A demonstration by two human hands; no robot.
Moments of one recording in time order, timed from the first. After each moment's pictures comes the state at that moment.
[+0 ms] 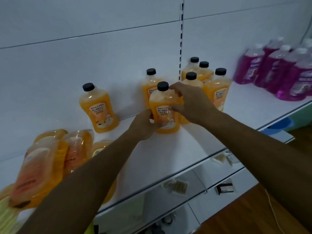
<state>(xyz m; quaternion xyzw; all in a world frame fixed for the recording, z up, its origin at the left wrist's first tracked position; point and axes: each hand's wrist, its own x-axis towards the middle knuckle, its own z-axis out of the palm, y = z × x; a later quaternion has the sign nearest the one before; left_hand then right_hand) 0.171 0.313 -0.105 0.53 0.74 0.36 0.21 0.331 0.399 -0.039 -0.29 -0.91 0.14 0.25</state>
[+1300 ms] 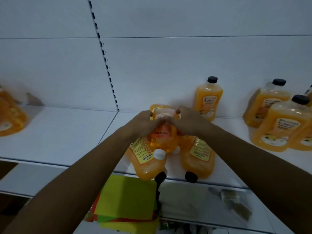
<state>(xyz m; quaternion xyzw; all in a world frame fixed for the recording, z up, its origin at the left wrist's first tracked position) 0.071 0.033 -0.058 0.25 0.88 0.37 0.16 0.147 0.180 -0.048 -0.15 -0.94 0.31 0.04</state>
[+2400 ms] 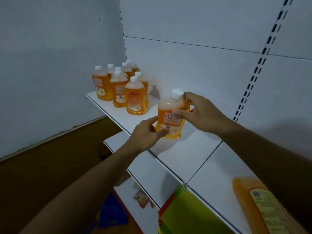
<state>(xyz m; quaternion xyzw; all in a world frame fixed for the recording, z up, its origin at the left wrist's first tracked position) 0.015 -0.260 -0.082 0.02 0.88 0.46 -0.07 -0.036 -0.071 -0.012 0.30 -0.88 0.35 0.07</state>
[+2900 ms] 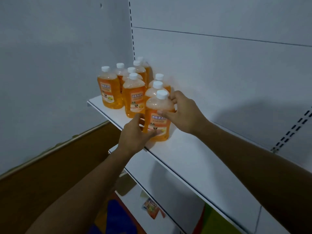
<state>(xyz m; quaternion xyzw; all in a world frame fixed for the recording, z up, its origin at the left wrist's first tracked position) -0.084 -0.406 -0.118 -0.04 0.89 0.43 -0.15 -0.125 -0.240 -0.044 0.24 -0.90 0.36 0.09</state>
